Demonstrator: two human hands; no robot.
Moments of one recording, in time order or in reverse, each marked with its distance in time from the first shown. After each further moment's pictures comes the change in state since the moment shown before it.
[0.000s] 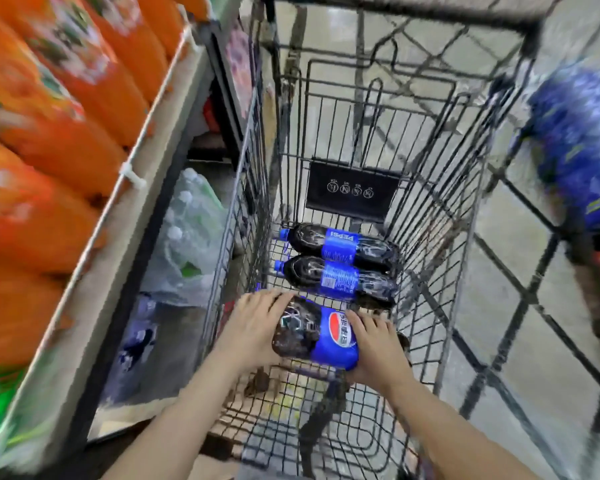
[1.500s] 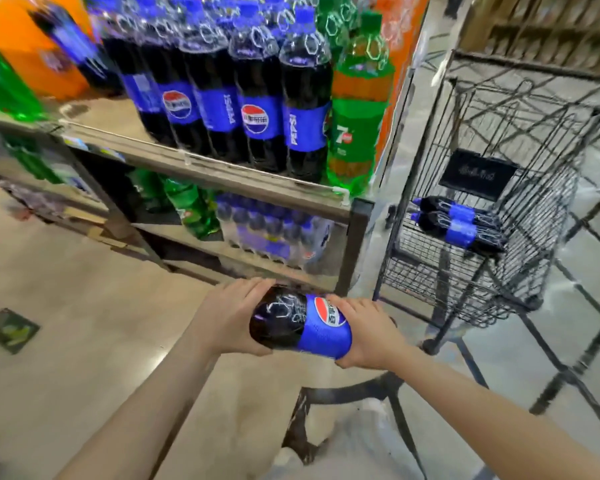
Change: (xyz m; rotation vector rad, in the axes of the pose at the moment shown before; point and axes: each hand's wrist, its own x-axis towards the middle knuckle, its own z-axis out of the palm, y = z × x) left_hand -0.627 -0.040 -0.132 0.046 0.078 -0.293; right_hand -0.332 -0.438 0.055 0.009 -0.010 -0.483
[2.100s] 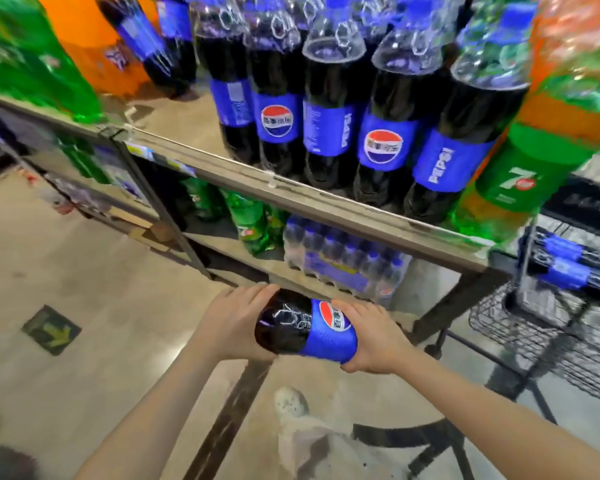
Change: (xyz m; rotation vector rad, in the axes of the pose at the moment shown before) left_hand 0.012 -0.237 -0.014 0.011 -0.048 -0.131; right_hand 0.228 -0.111 0.041 -0.001 -0.095 -0.034
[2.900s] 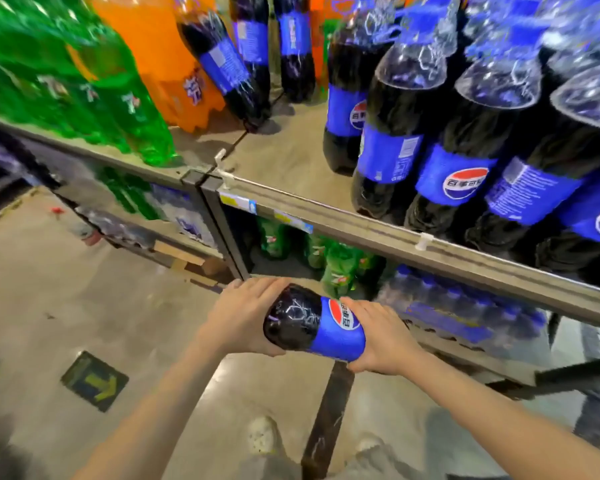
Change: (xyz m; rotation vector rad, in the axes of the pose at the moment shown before) left_hand 0.040 -0.331 -0.075 0.030 0.024 0.097; right_hand 0.262 -0.206 0.001 0.072 0.029 0.076
